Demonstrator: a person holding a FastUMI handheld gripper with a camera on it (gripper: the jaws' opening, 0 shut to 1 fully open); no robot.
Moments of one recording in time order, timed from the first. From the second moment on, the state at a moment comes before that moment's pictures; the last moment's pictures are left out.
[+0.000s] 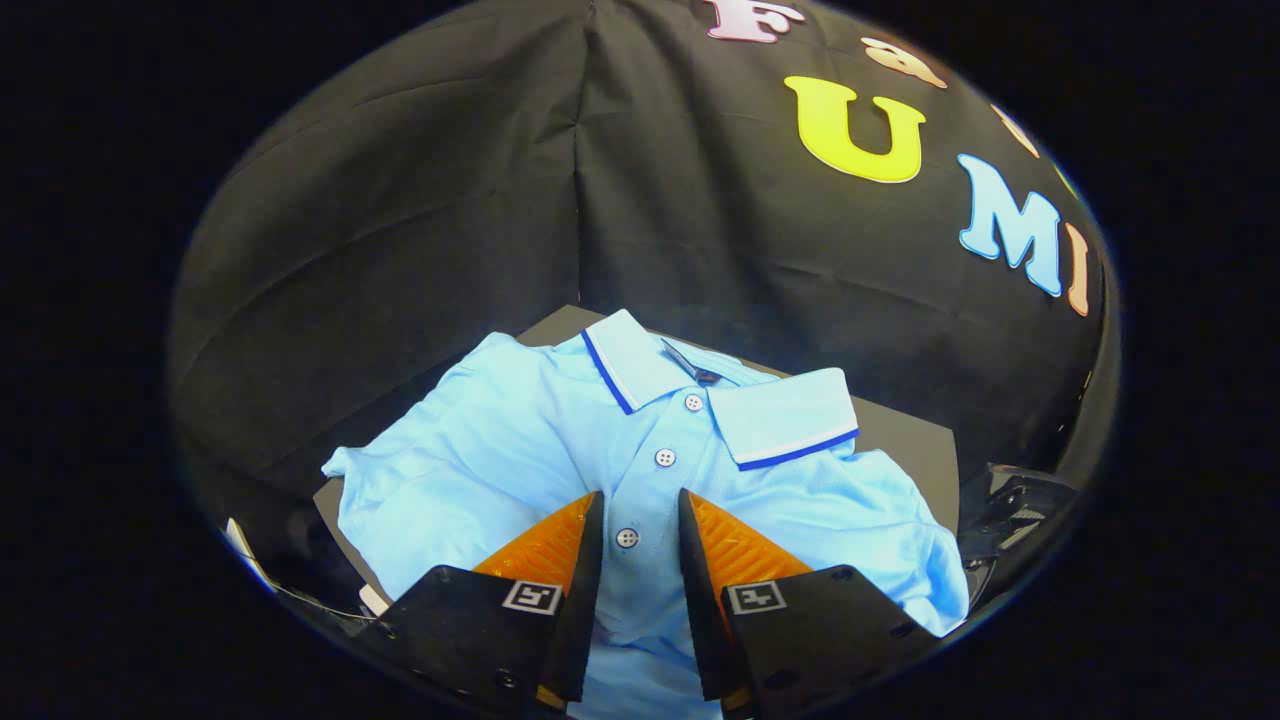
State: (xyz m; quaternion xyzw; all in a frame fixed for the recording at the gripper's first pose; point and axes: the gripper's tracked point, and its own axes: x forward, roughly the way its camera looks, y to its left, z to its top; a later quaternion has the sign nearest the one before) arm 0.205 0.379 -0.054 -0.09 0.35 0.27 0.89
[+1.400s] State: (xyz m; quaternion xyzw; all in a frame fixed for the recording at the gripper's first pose) arm 0.197 0.337 0.061 0.01 0.20 0.32 0.93
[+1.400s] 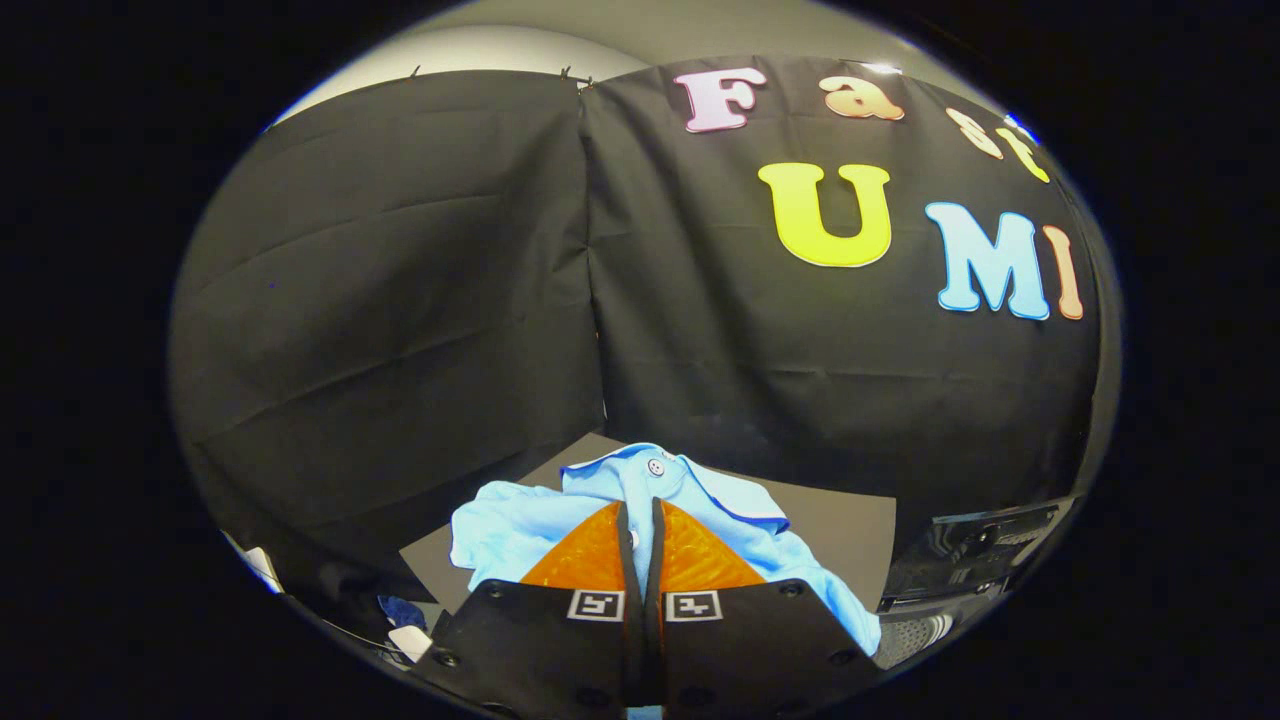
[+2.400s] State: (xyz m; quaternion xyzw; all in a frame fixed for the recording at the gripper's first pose) arm 0.211 0.184 0.088 0.03 0.16 0.25 0.95
